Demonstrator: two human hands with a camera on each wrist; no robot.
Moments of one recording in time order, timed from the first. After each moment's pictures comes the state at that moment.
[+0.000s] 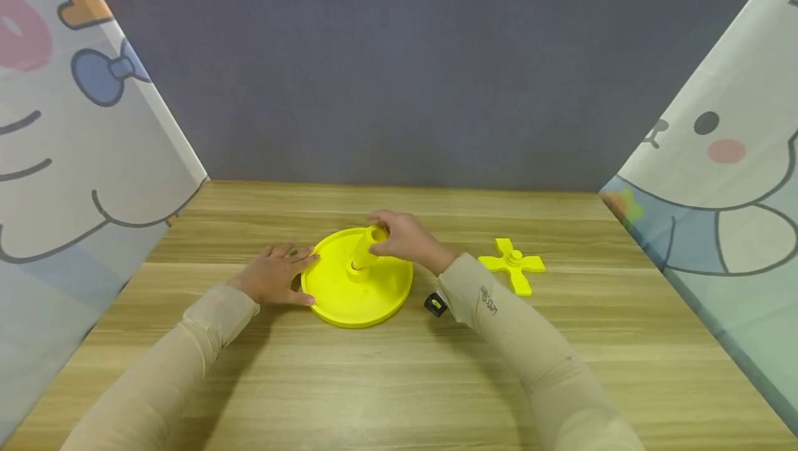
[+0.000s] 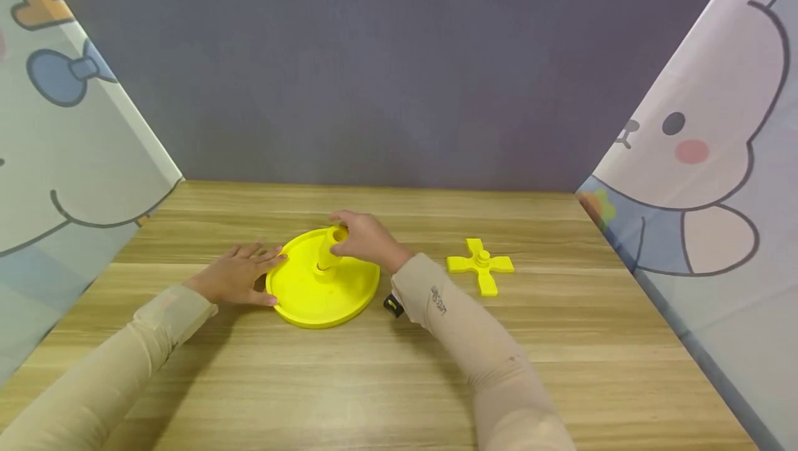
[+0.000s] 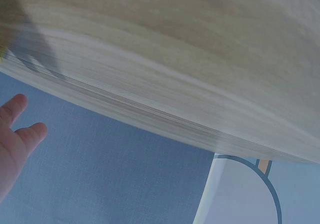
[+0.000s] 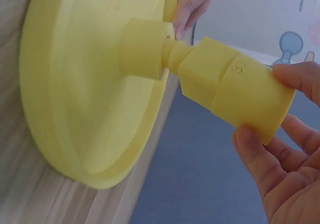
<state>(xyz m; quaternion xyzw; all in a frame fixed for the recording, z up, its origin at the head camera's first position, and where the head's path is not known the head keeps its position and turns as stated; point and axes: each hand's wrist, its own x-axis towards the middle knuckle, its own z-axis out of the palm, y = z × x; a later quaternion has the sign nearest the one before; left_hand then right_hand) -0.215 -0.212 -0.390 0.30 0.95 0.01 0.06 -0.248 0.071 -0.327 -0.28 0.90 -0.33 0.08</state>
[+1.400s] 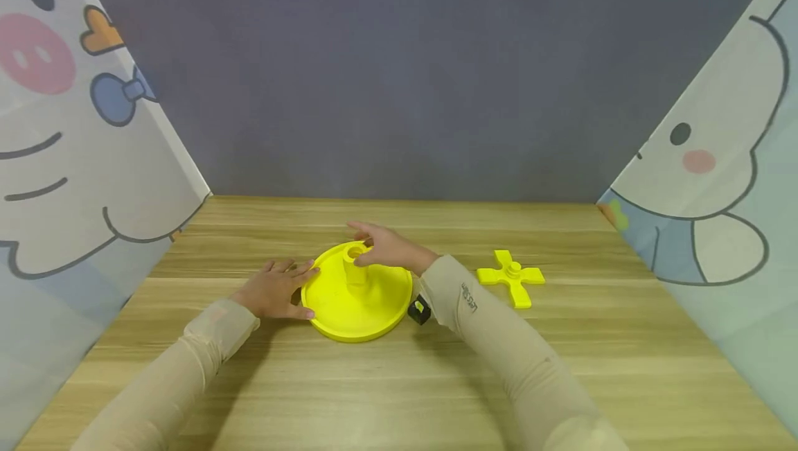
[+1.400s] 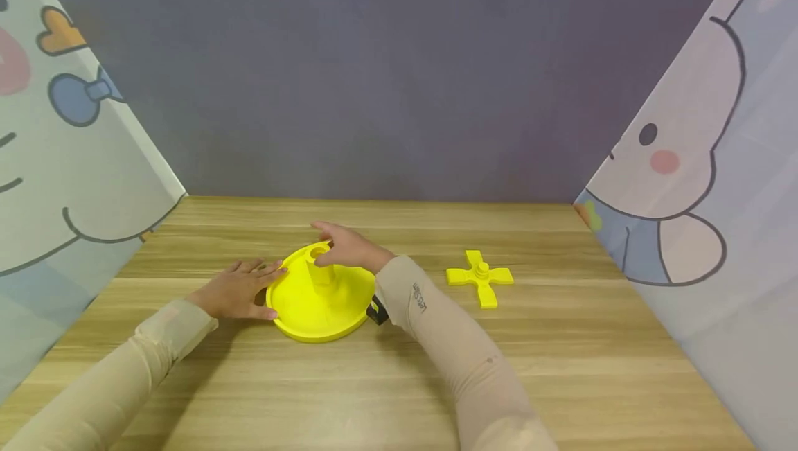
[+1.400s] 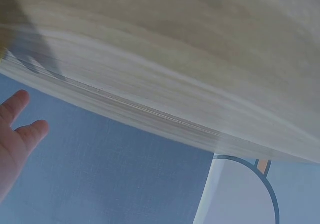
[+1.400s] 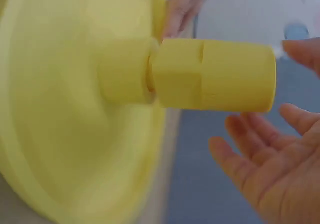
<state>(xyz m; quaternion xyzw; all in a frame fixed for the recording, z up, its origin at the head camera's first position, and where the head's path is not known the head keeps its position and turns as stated) -0.215 -0.210 -0.401 0.29 0.95 0.02 0.07 -0.258 0.053 -0.337 -0.30 0.85 -0.40 0.20</state>
